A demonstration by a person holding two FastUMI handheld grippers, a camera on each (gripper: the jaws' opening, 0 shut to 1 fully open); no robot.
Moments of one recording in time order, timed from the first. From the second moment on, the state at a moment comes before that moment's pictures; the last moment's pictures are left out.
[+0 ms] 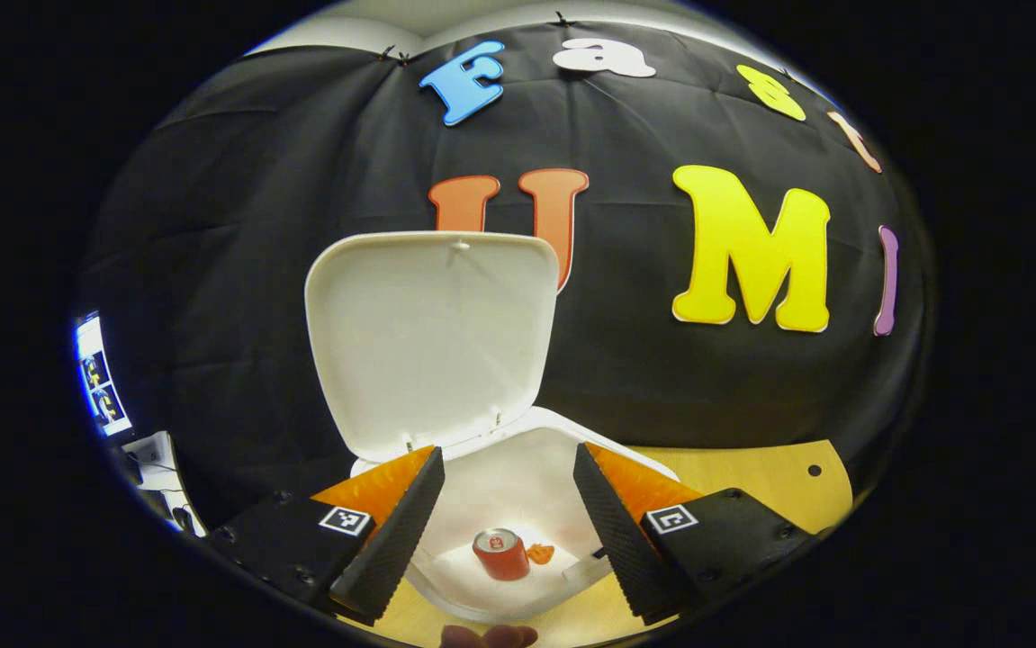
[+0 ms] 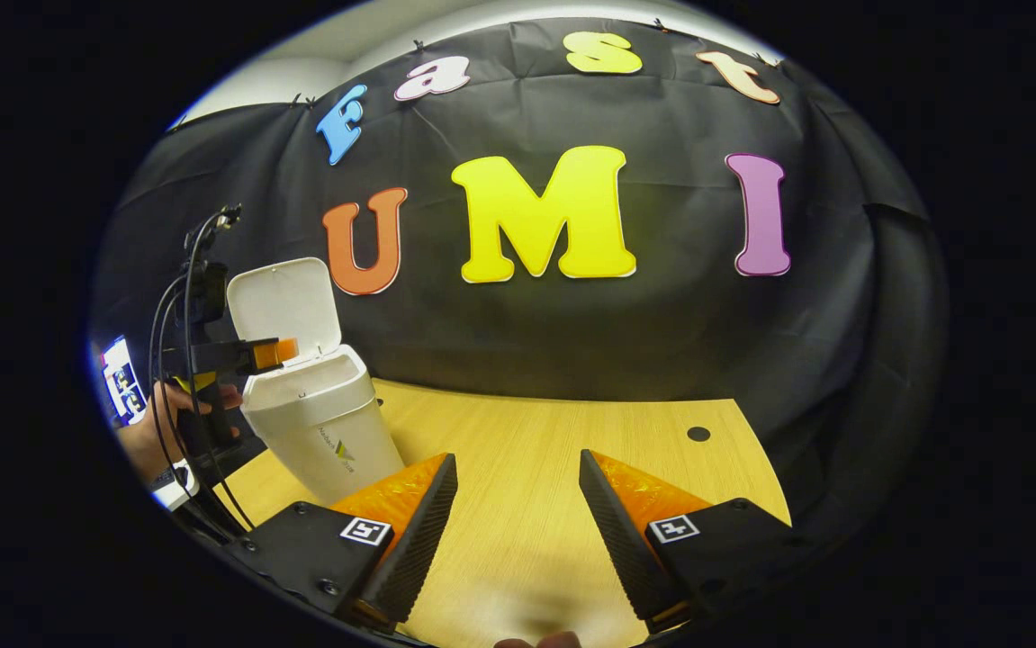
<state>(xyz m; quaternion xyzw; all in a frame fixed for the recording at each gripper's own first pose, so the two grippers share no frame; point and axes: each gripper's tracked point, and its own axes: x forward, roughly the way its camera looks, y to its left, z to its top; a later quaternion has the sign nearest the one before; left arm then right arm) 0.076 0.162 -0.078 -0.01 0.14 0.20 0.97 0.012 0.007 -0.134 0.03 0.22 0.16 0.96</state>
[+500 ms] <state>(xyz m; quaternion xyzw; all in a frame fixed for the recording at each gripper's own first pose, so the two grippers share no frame) 0.104 0.169 0.045 -0.02 0.01 0.28 0.96 0.045 -0.006 -0.084 0.03 0.18 0.18 0.97</state>
